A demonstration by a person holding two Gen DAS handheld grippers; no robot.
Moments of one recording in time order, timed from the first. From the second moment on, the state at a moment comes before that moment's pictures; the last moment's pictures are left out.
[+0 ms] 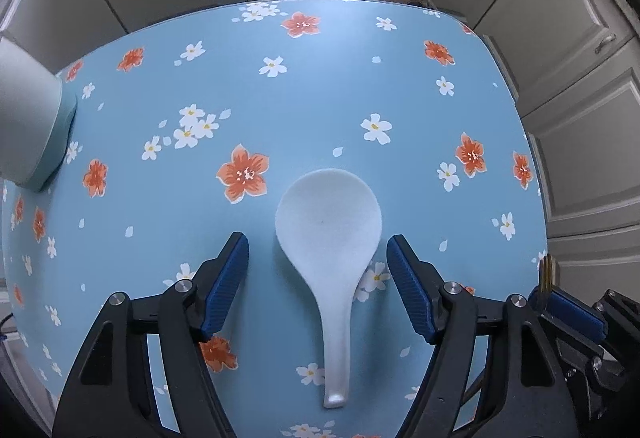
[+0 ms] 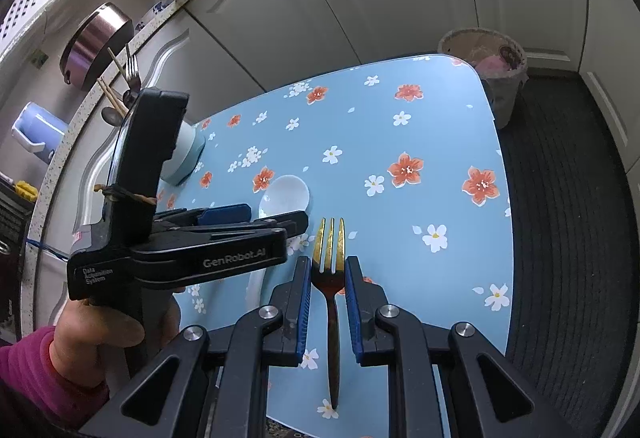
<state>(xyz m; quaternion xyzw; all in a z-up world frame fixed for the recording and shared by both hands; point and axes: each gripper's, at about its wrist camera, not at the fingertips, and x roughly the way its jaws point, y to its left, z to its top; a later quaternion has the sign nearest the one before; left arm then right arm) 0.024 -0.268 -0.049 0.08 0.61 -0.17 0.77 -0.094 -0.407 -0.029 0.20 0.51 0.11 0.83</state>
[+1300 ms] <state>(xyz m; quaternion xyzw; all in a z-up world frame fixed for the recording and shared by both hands) 0.048 -0.014 0.131 -0.09 0.45 -0.16 0.88 0.003 -0.250 0.080 0.07 0.45 0.22 0.86</state>
